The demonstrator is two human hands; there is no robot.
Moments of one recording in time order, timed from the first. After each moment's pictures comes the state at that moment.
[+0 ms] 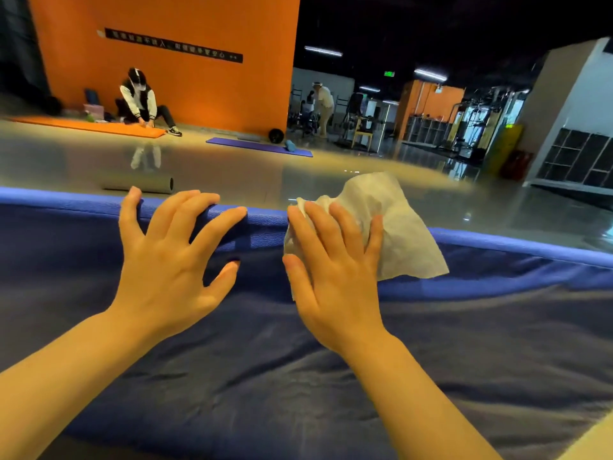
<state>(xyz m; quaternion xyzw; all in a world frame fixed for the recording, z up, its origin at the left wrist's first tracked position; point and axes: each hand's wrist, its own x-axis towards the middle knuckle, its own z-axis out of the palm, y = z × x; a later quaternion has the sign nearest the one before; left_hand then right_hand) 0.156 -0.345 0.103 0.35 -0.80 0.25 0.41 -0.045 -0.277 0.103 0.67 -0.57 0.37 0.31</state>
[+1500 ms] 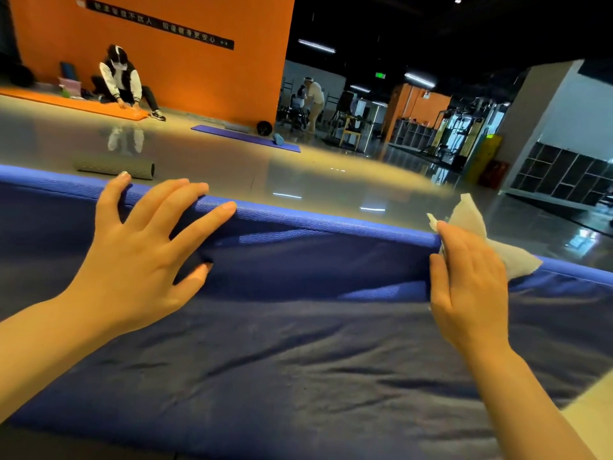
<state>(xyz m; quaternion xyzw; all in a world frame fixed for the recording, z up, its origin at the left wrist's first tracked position) 0.170 -0.351 0.100 0.32 -0.82 0.31 0.36 -0.192 -0.219 0.109 0.57 -0.63 0.39 0.35</state>
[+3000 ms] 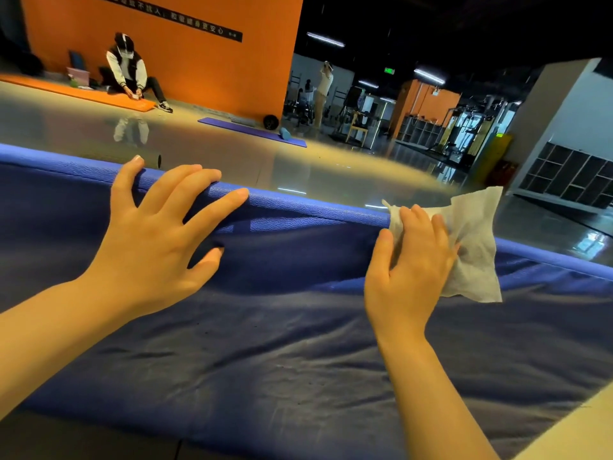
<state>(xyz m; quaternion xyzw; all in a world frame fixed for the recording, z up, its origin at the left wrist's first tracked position) 0.166 -0.356 0.098 0.32 -0.81 0.30 0.38 -0.101 -0.268 0.094 0.46 -0.63 0.54 0.31</state>
